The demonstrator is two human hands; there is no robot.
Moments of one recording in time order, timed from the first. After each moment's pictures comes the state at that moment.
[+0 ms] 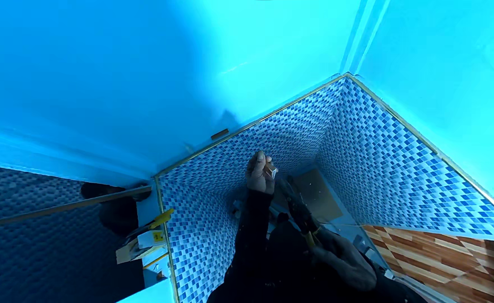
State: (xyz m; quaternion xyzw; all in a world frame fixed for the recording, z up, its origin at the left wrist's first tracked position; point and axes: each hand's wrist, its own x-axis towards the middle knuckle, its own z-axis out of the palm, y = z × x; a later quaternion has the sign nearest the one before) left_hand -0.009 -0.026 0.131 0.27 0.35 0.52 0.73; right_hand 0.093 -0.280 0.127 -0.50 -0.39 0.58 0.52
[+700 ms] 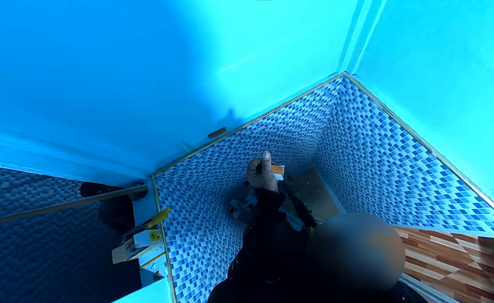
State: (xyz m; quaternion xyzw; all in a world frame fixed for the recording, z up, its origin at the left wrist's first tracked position) left_hand 0.018 -0.042 0.109 0.42 0.49 0.60 0.47; right_hand 0.098 -0.289 0.118 -0.63 -0.42 0.50 0.44
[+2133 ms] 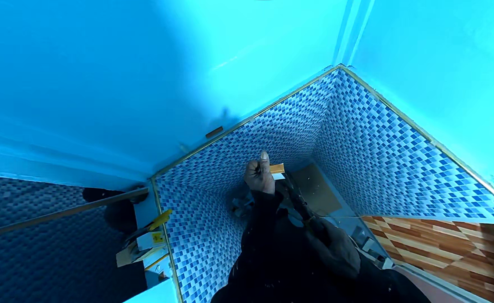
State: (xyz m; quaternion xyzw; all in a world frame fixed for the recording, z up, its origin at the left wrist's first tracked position) left_hand 0.004 -0.053 0.116 0.51 0.50 0.55 0.43; right_hand 0.072 -0.277 0.122 -0.71 -0.47 0.32 0.41
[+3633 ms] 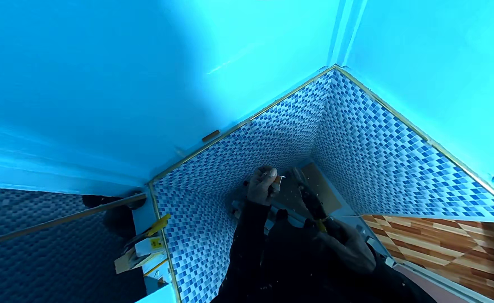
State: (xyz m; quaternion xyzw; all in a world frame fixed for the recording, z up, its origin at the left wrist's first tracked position) left_hand -0.019 -0.053 0.116 0.39 0.38 0.33 0.77; right_hand 0.112 -0.293 0.101 -0.60 -0.36 0.48 0.53
